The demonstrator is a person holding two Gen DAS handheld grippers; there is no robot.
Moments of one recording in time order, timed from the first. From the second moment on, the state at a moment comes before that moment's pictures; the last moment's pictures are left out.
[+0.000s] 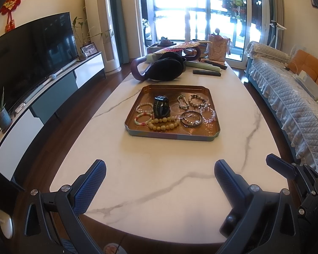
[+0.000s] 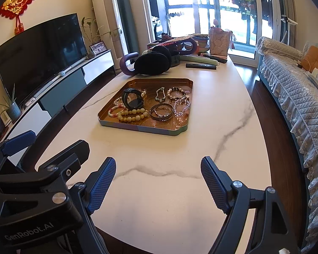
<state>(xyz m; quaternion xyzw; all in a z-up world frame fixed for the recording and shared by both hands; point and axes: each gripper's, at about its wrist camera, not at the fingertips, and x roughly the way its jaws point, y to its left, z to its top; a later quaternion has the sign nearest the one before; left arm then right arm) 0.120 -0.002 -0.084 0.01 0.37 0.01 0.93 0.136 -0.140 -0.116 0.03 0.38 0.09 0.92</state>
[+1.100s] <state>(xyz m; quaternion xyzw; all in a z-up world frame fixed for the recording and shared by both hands) 0.120 -0.002 -0.086 0.02 0.37 0.01 0.93 0.136 -0.140 -0.116 0.03 0.38 0.09 0.92</state>
